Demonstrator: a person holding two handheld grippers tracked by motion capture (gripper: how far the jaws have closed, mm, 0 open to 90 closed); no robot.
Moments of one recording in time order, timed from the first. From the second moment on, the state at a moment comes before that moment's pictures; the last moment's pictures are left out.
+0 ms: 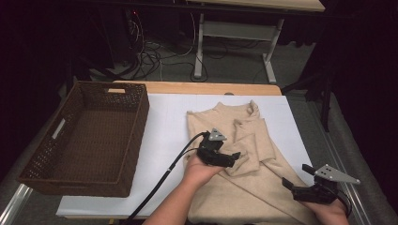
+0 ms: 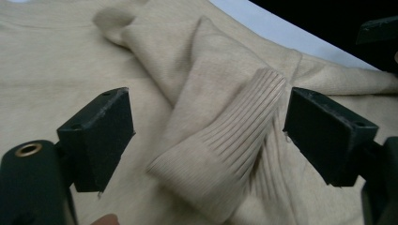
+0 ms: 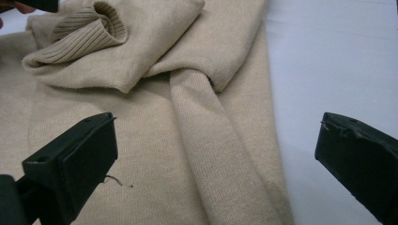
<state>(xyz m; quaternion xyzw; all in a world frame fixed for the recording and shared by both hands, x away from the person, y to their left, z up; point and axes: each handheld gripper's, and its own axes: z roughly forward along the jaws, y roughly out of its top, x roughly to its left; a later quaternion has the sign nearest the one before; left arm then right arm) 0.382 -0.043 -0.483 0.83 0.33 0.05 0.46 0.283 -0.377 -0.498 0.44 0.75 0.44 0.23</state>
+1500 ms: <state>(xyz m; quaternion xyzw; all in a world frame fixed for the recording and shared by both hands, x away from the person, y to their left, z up) 0.283 0.072 -0.491 0.81 0.33 0.07 0.48 0.283 -0.366 -0.499 0.44 0.76 0.42 0.23</state>
